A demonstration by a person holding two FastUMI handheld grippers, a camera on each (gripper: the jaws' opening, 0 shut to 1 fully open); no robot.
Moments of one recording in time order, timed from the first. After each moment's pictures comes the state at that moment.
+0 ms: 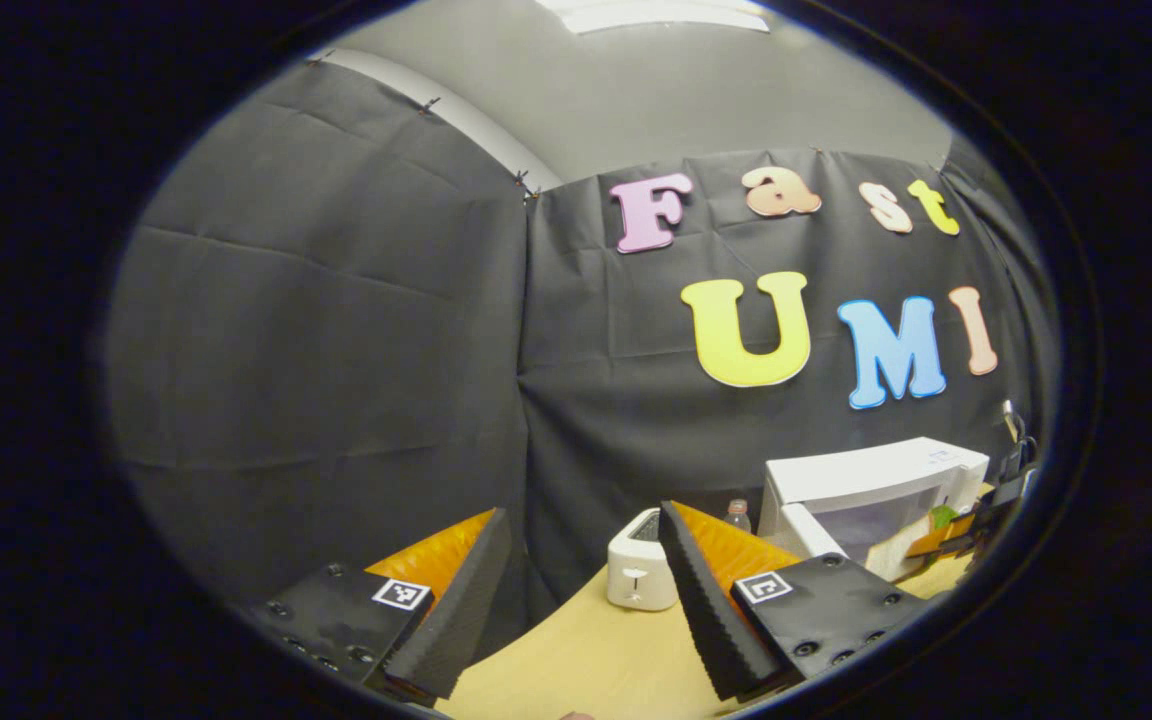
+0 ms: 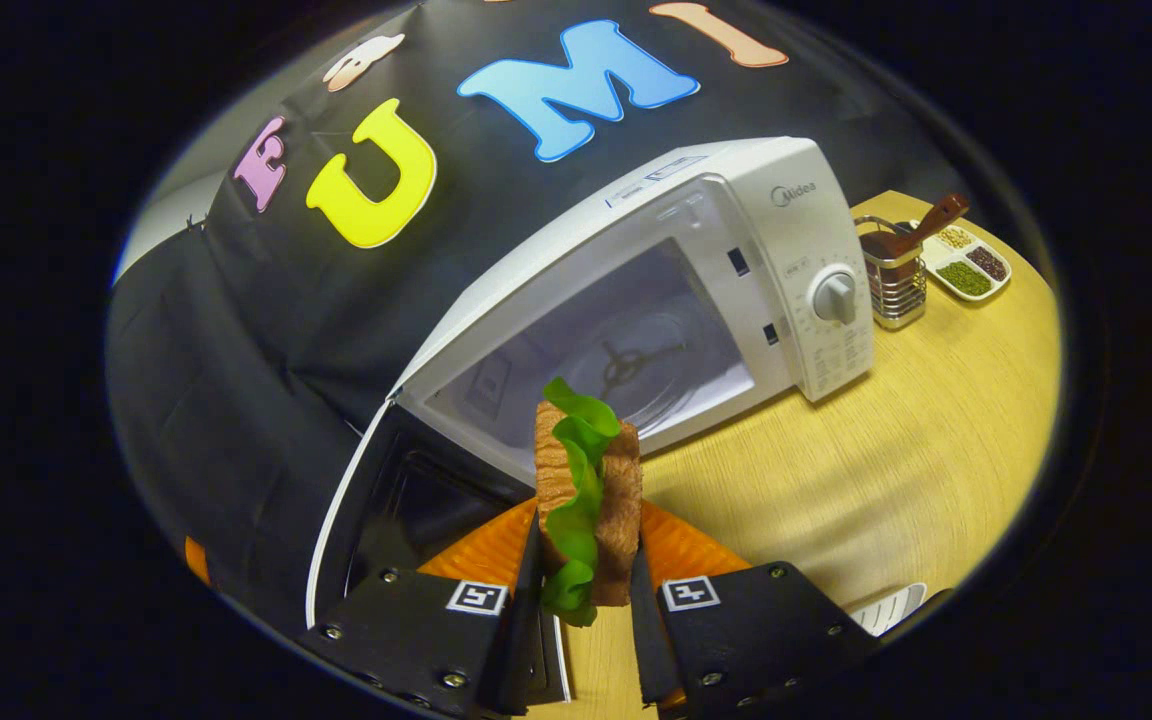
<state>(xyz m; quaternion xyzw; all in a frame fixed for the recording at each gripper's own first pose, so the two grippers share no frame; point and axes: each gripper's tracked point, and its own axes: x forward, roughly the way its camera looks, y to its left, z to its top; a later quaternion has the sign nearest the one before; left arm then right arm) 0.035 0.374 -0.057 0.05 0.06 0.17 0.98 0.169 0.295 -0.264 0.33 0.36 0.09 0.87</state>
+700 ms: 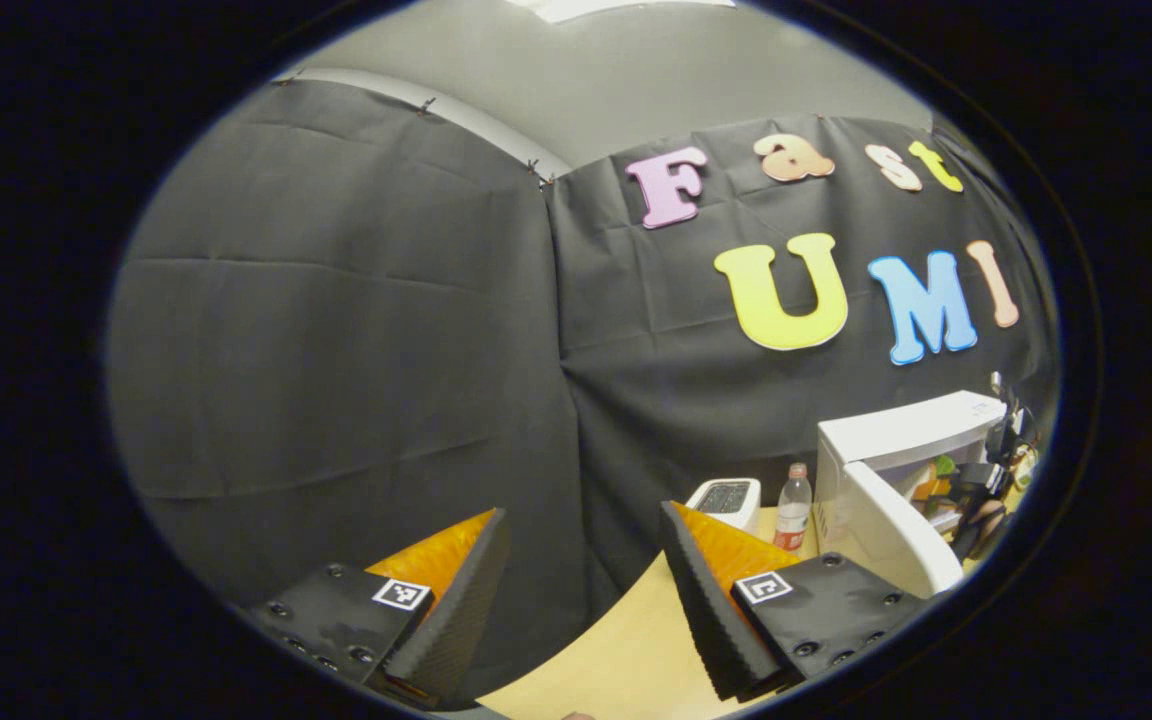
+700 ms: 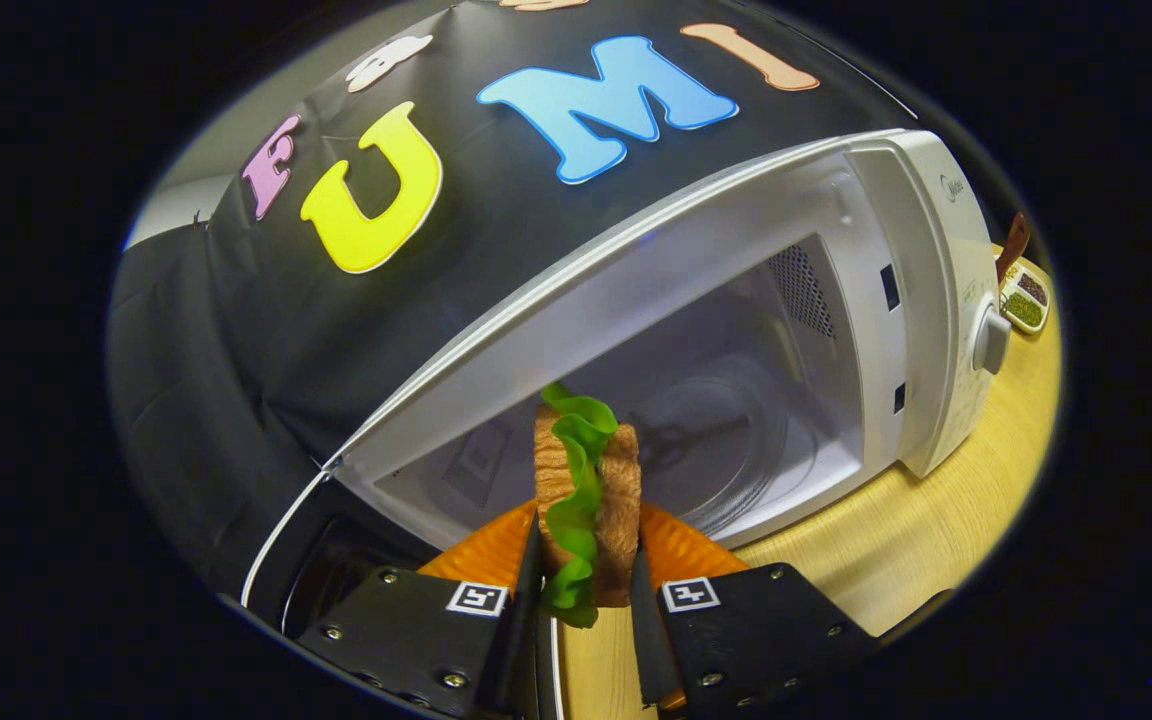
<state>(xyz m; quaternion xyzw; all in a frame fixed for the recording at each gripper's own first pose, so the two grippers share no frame) 0.003 0.419 -0.065 0.10 0.10 0.22 0.97 0.283 0.330 -0.306 0.33 0.27 0.06 0.90</state>
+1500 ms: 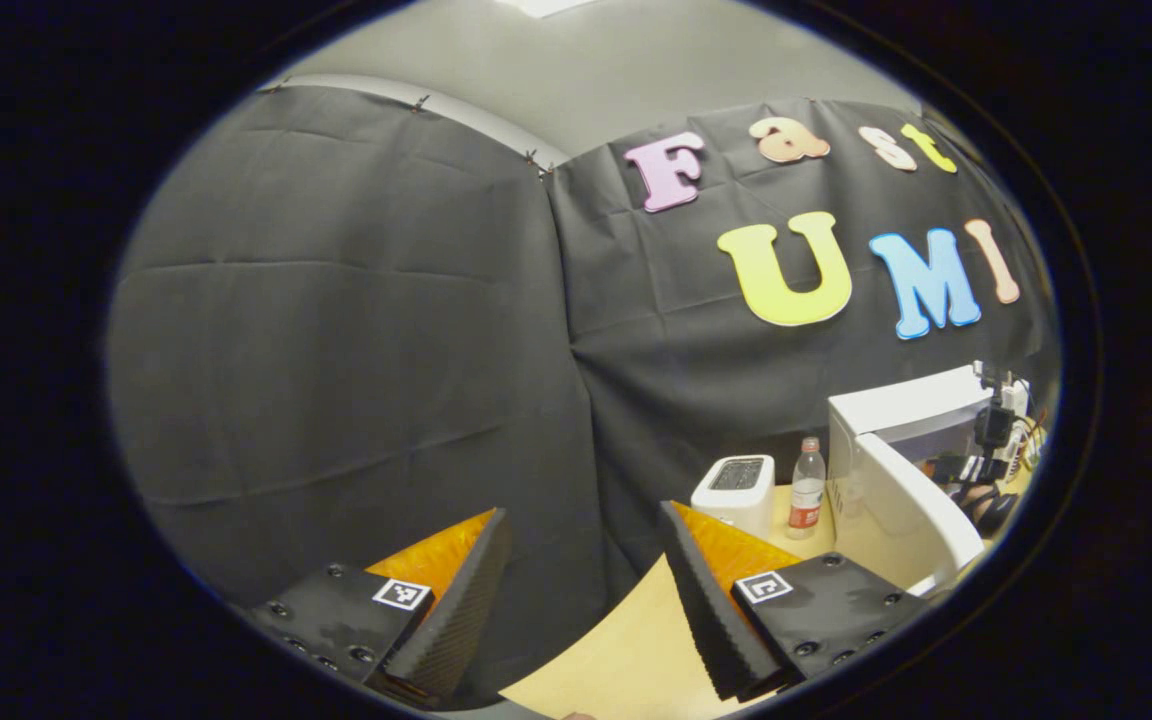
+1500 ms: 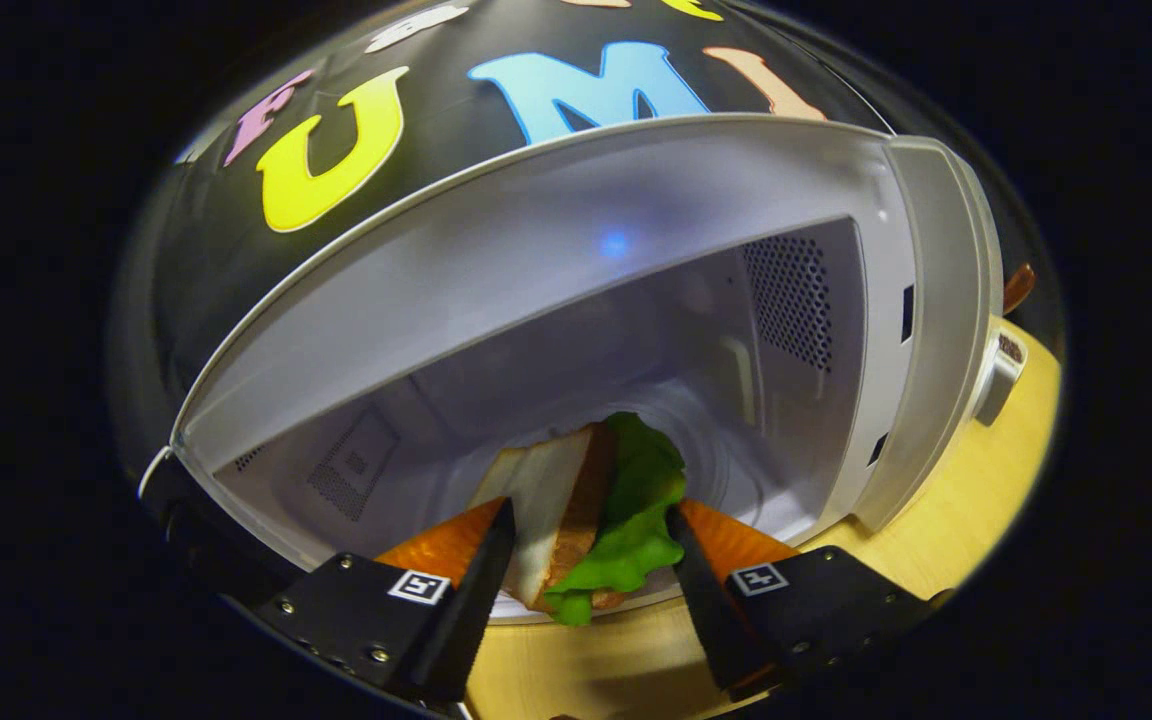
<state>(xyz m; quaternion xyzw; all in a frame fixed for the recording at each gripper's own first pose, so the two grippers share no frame) -0.013 0.423 -0.073 0.11 0.12 0.23 0.96 0.309 0.289 -0.349 0.18 0.27 -0.04 0.94</state>
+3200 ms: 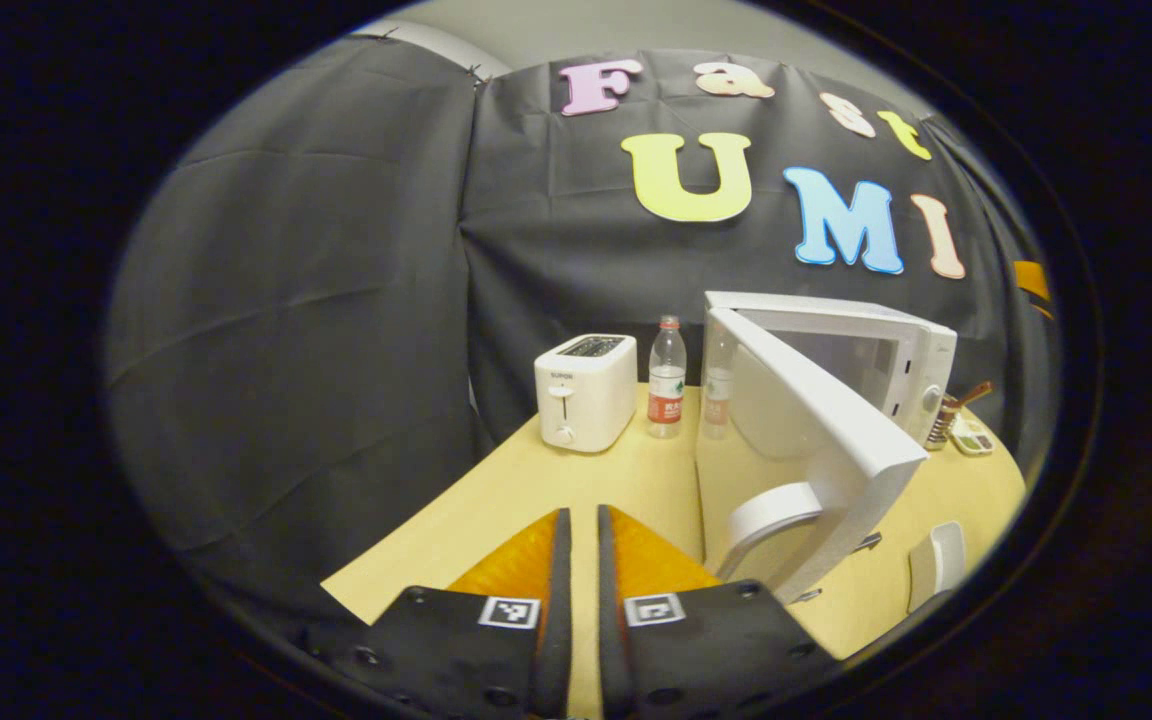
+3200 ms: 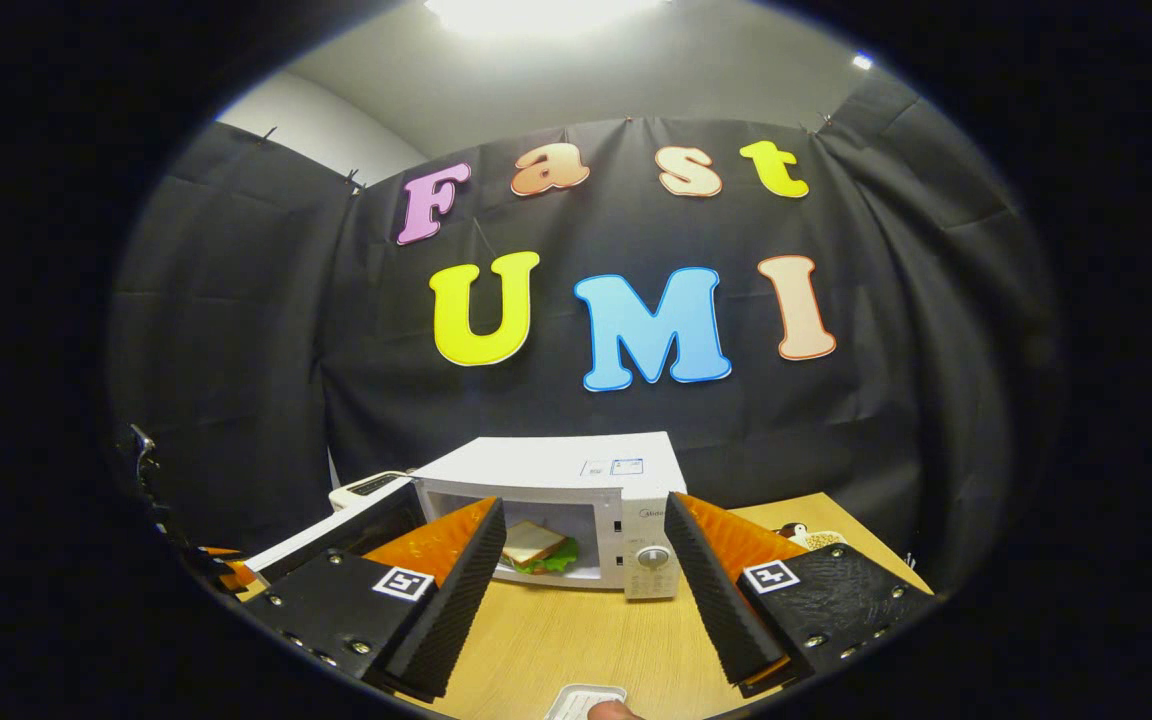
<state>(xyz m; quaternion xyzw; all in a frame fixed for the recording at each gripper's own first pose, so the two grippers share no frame) -0.019 0.263 -0.259 0.00 0.26 0.12 0.96 0.060 0.120 -0.082 0.08 0.09 0.09 0.99</state>
